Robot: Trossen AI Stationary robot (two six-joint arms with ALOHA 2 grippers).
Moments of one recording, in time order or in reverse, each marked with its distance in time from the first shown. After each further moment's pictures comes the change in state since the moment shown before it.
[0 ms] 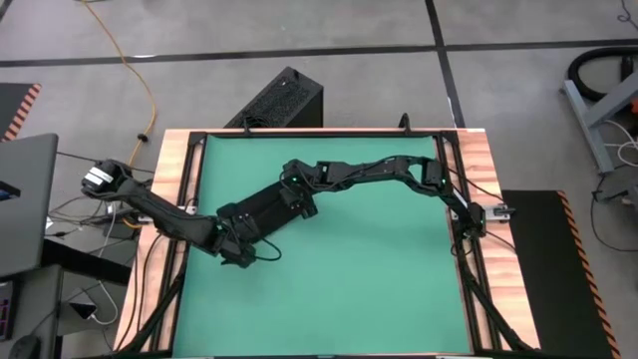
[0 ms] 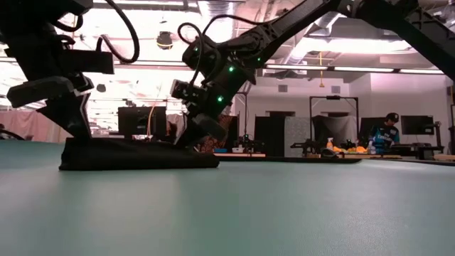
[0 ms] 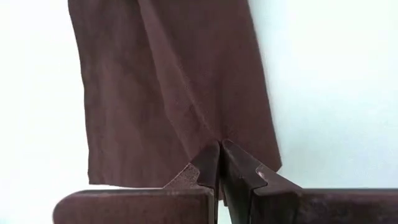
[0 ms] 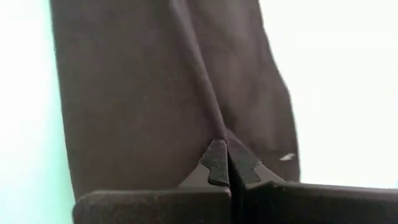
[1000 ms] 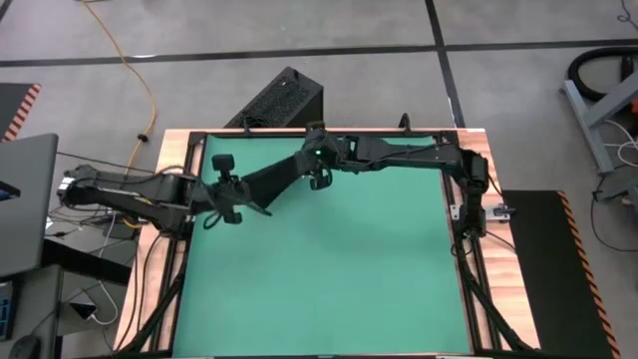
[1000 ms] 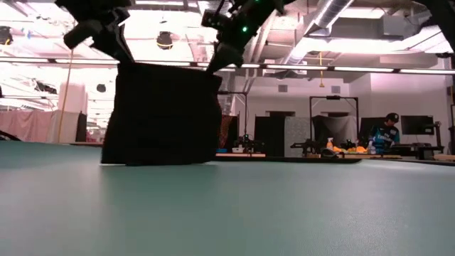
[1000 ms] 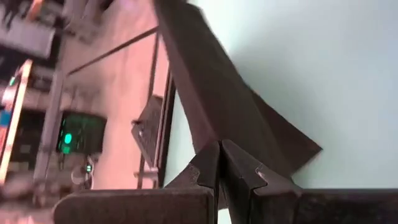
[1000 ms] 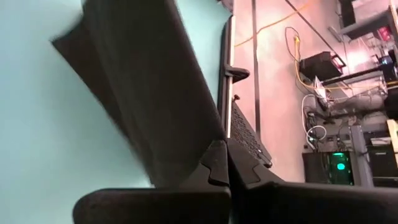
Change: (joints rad) left arm 0.316 -0.347 0.245 -0.127 -0.180 0.984; right arm -0.008 -0.356 0.017 -0.200 0.351 0.043
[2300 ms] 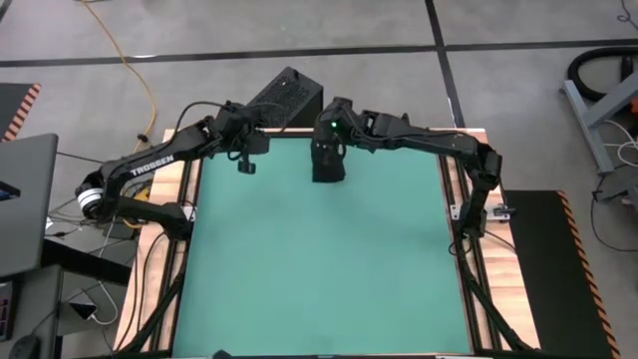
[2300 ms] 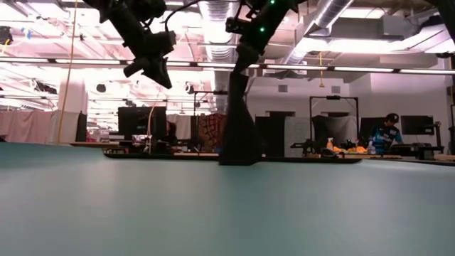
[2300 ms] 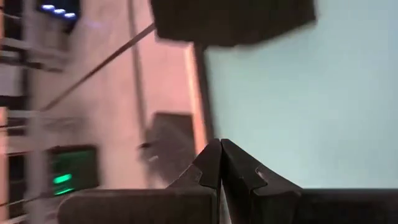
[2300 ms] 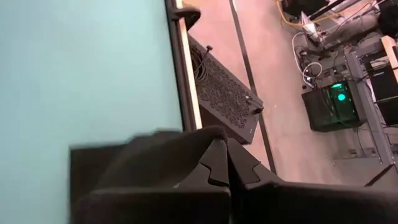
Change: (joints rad) left arm 0.746 0.298 0.156 0.313 0.604 0.690; right arm -0.128 -0.087 0.000 -0.147 0.040 0.163
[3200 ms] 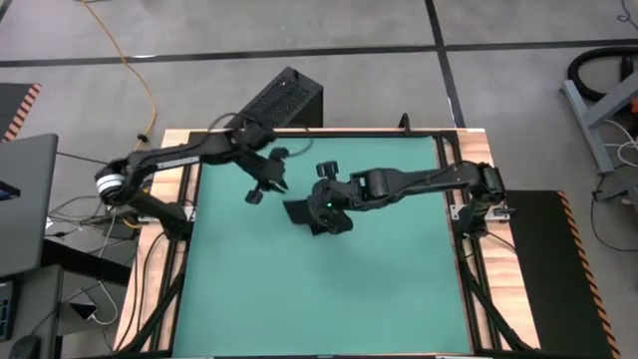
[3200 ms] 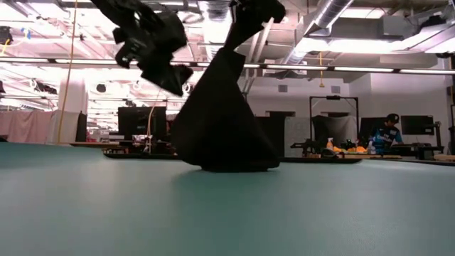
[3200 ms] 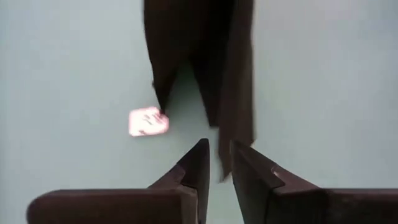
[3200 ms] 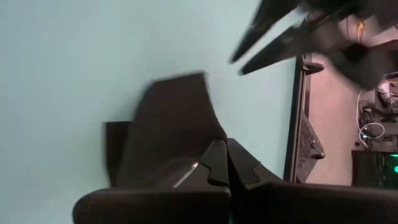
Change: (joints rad) left arm -0.112 0.190 -0.001 -0.087 0.646 -0.190; right arm 0.399 0.000 0.000 -0.203 0.000 0.104
